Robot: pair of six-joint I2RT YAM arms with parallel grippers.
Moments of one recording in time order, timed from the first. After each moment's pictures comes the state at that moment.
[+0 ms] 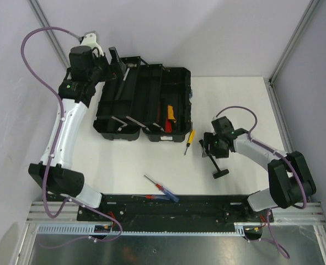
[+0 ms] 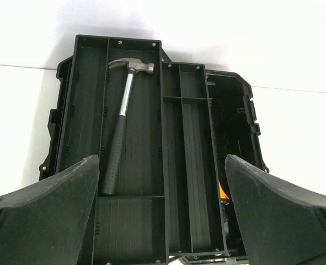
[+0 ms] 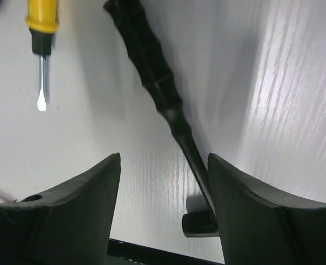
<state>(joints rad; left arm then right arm) -0.16 1.55 1.82 -0.58 0.01 -0.27 0.39 1.45 0.85 -0.51 -0.08 0.45</state>
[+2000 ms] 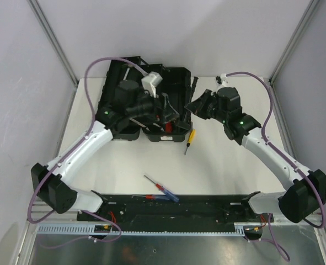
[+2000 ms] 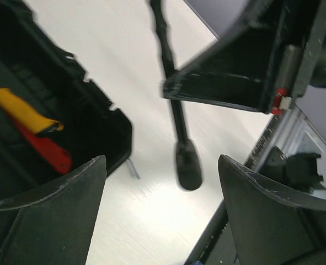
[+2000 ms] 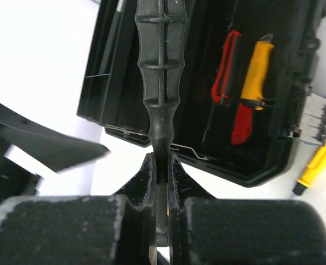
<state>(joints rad) -0.54 1.37 1.36 -0.35 0.41 -0.29 0.50 1.29 1.17 -0.19 -0.12 0.78</state>
